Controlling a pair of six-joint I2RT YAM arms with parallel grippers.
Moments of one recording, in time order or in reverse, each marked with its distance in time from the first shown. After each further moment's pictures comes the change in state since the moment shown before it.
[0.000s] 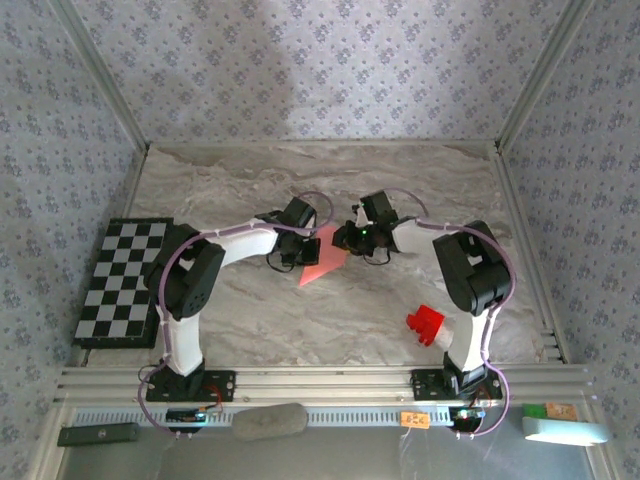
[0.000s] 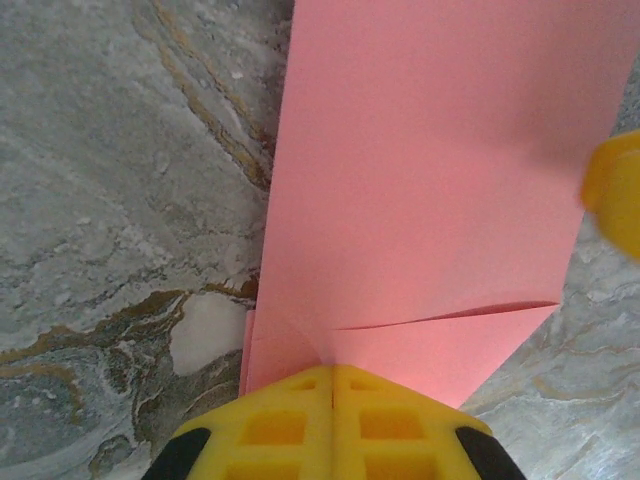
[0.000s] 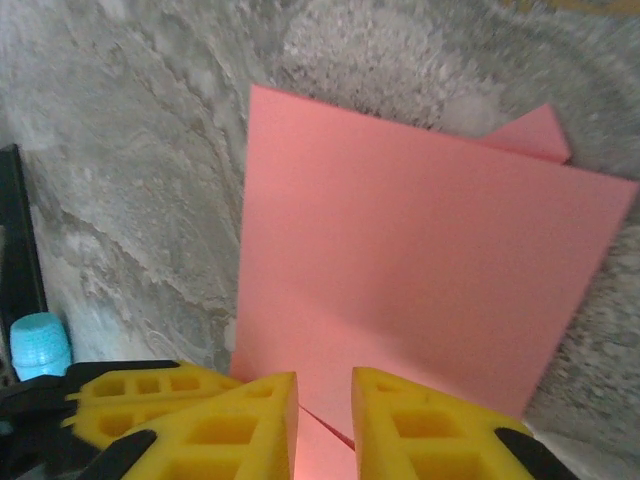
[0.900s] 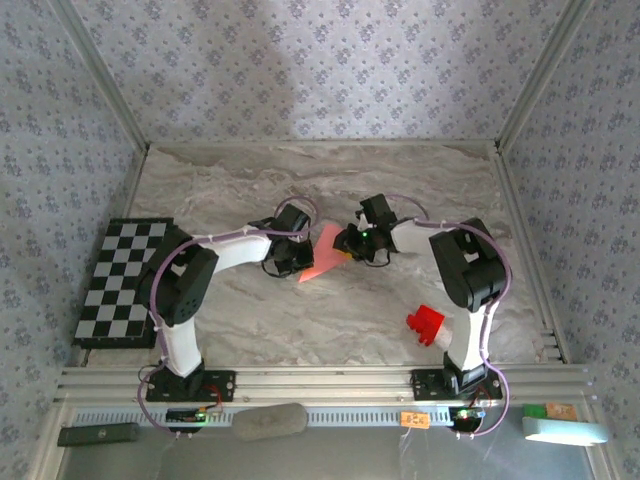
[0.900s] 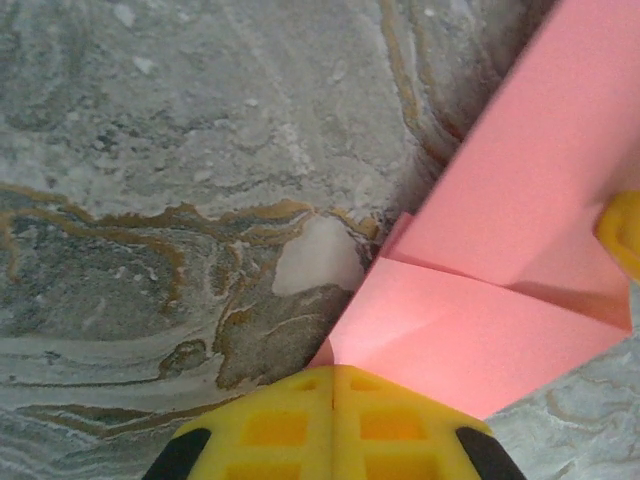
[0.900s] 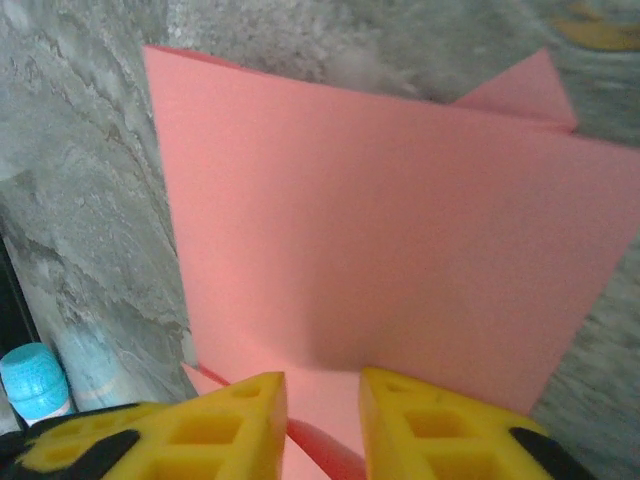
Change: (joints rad) left arm 0.011 -0.061 -0.107 0.049 -0.021 -0.286; right arm -0.019 0.006 -0.022 -0.019 0.010 0.105
